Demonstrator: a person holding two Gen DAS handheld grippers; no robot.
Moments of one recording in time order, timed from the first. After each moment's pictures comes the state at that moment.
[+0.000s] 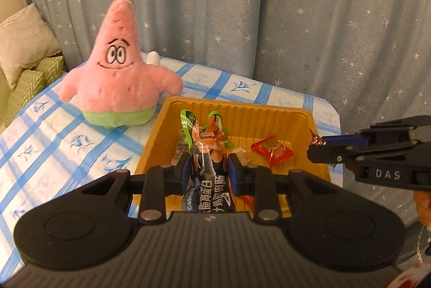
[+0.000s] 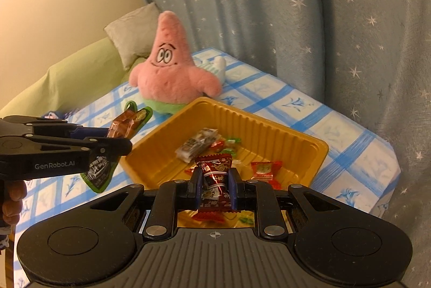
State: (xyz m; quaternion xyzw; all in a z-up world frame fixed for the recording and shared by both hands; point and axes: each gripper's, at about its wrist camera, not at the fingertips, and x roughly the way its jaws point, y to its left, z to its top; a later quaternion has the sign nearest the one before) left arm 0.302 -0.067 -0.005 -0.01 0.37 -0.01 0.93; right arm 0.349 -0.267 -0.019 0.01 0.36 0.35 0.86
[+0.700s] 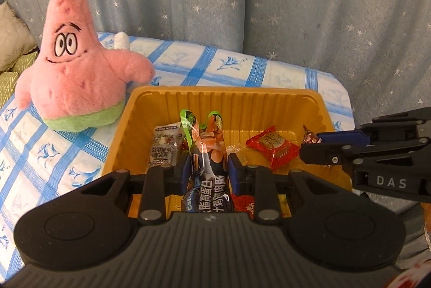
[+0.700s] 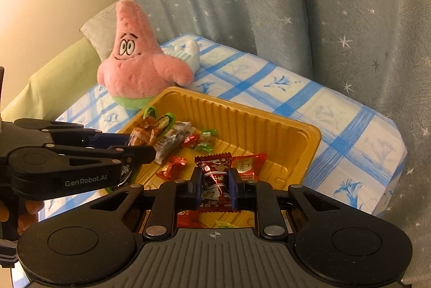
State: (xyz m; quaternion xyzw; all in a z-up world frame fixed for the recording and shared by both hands) left arm 0.372 -0.086 -0.051 0.03 0.42 -0.03 0.90; right arm 0.398 -0.266 -0.053 0.04 0.41 0.32 0.86
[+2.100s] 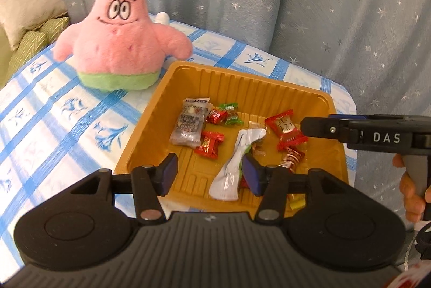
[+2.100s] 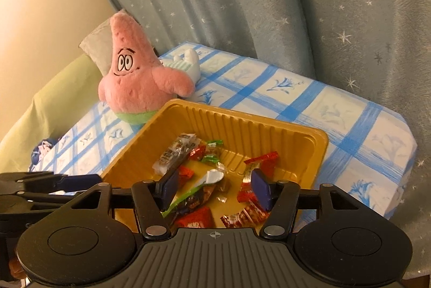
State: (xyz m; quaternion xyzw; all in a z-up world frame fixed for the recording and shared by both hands) left arm 0.319 -0.059 -0.035 -0.05 0.43 0.03 0.90; right arm 0.405 -0.267 -0.049 0.08 0.41 0.31 0.85
